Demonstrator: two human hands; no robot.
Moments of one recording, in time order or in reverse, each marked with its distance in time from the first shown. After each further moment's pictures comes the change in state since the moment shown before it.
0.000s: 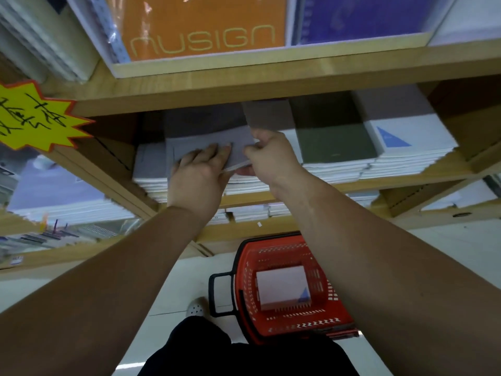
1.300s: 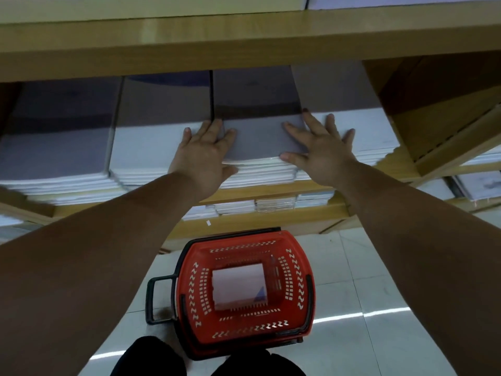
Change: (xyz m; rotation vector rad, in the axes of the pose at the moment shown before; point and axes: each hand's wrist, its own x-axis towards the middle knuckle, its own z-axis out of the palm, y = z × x) left_hand 0.105 0.149 0.083 0.157 -0.299 0.103; right_hand 0.080 0.075 -0.281 -1.386 -0.061 -0.096
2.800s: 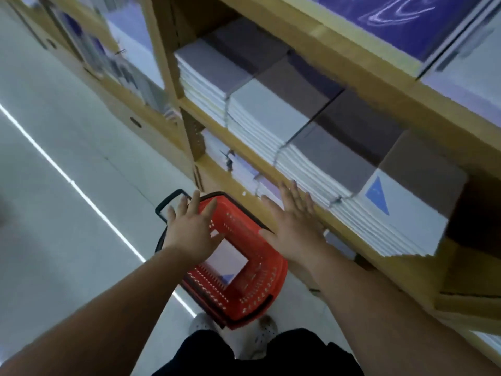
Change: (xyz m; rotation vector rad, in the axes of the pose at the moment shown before) left_hand -0.217 0.148 0.095 -0.389 -0.100 -0.994; right_hand -0.084 -0.034 0.053 -0.320 -0.160 -0.926
